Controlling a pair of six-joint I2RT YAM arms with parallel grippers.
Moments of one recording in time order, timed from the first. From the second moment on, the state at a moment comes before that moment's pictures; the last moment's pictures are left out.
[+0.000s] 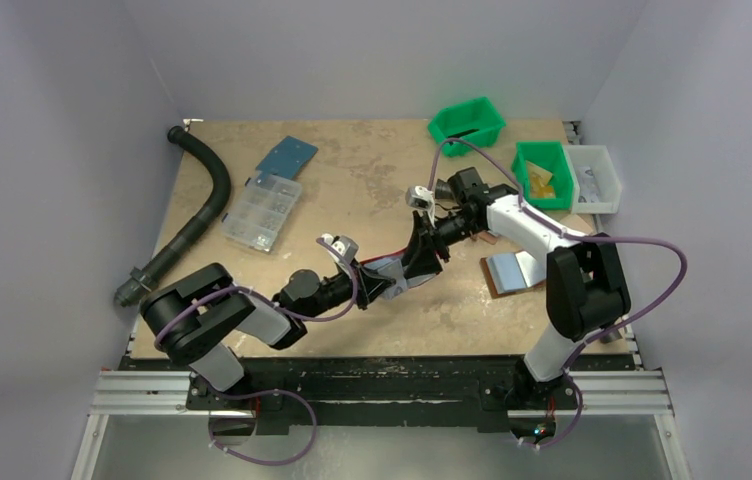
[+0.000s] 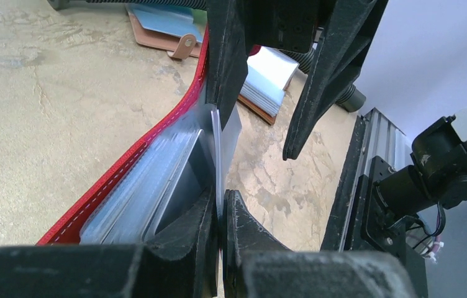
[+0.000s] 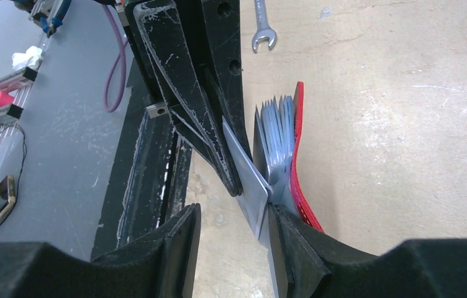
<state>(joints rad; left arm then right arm) -0.84 1.61 0.28 1.33 0.20 -0.50 0.38 1.69 1.18 -0.77 -1.19 -0.75</state>
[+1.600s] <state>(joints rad) -0.91 1.54 0.26 1.23 0.10 -0.38 0.43 1.65 1.12 -0.71 -1.12 -0.80</state>
